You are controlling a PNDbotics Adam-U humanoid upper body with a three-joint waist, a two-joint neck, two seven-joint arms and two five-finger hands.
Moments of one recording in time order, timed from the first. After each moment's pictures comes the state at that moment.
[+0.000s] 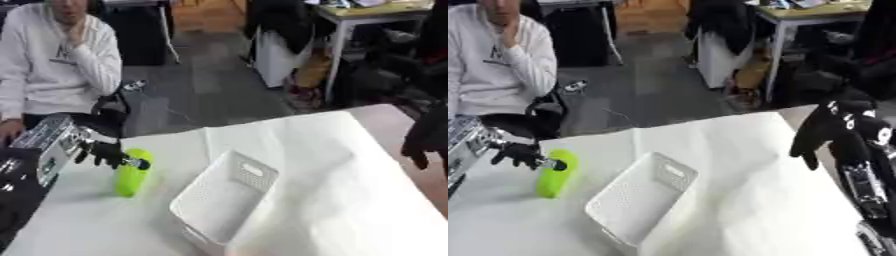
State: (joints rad) left arm -0.93 0.62 -0.28 -0.91 -0.95 -0.02 -0.86; right arm -0.38 -0.48 0.11 -1.99 -0.16 -0.40 0.13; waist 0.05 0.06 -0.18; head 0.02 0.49
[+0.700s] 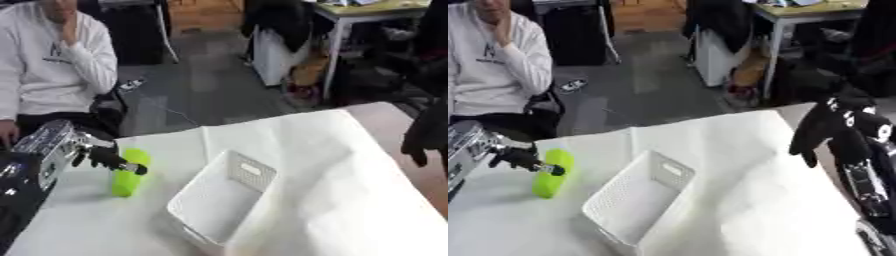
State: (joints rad) left arm -0.94 0.61 -0.26 -0.85 -1.03 -0.03 -0.81; right arm -0.39 -0.48 0.11 -1.99 -0.16 -0.40 0.14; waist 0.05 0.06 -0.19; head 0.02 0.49
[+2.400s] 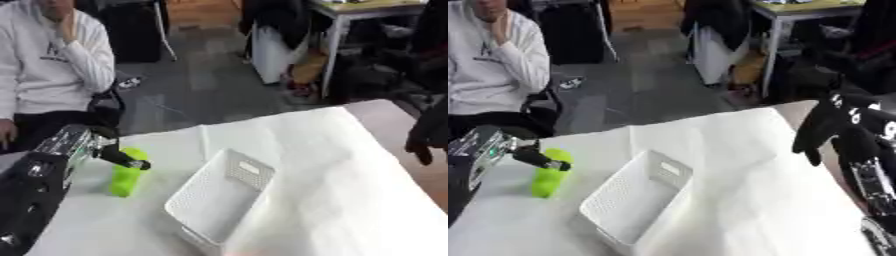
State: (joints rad) left arm -0.99 0.54 -0.18 -0.69 -1.28 0.03 -0.64; right arm -0.42 -0.47 0.11 -1.99 -0.18 -0.39 0.16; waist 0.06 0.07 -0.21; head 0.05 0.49
